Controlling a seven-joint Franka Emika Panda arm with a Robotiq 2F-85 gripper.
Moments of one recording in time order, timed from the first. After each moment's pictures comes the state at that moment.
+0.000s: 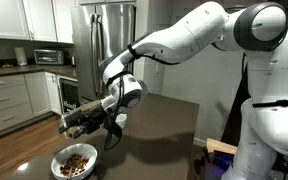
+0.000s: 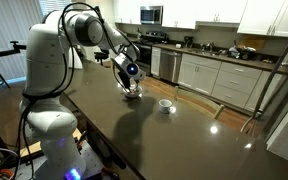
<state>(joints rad) 0.20 0.31 0.20 -2.03 2.00 2.74 -1.24</state>
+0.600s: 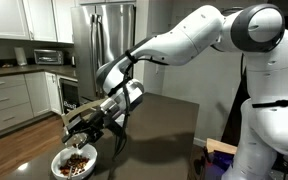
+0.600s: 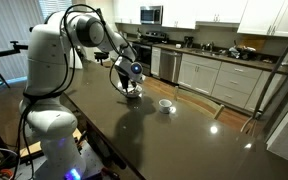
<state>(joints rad) 0.21 0.33 0.18 -2.06 1.67 2.67 -0.78</state>
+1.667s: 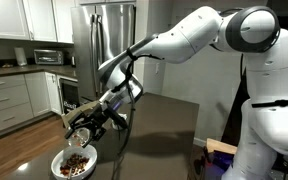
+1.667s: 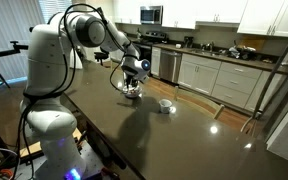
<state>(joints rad) 0.18 0.33 0.11 -2.03 1.36 2.45 -0.34</state>
